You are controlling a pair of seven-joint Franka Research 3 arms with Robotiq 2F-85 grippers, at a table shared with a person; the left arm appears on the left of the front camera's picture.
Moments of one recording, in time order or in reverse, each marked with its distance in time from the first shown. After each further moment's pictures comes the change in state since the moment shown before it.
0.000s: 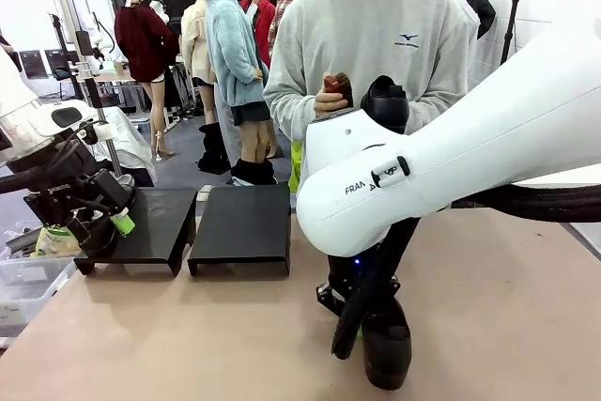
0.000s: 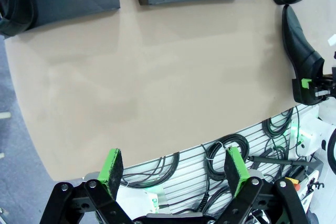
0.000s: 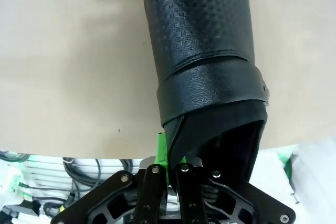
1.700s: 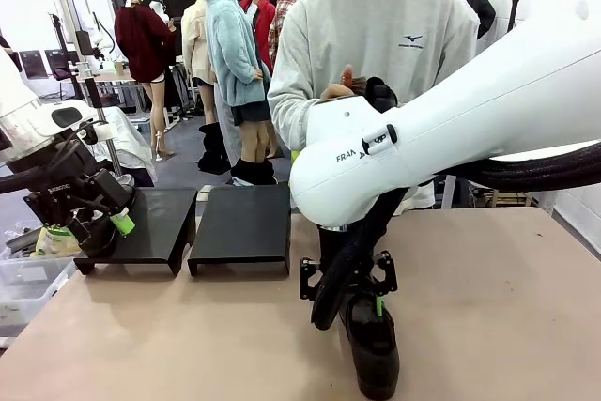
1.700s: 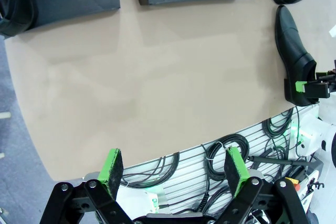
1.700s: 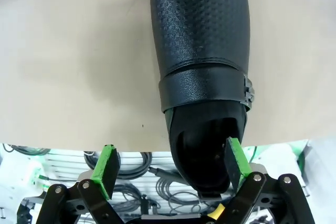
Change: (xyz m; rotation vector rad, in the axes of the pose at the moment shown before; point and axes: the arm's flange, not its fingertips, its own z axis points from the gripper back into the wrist) left arm 0.000 0.000 0.000 0.000 0.000 0.000; right arm 0.017 0.004 0.015 0.070 0.050 -0.038
